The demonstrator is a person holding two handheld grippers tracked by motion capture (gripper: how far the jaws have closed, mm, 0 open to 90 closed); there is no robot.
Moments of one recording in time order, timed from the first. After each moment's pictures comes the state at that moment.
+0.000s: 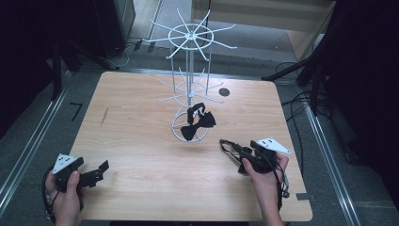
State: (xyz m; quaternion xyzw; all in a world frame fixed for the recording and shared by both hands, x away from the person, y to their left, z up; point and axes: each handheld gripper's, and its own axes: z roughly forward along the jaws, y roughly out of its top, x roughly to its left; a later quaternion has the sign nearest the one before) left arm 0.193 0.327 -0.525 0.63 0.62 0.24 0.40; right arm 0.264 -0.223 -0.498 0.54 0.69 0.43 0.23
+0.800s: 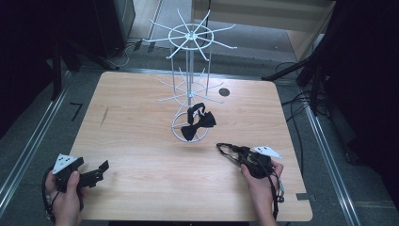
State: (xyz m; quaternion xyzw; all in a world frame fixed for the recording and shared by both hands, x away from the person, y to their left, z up) left arm 0.193 0.327 -0.525 0.64 0.61 0.24 0.40; right arm 0.267 -0.225 -0.546 0.59 0.69 0.36 0.22
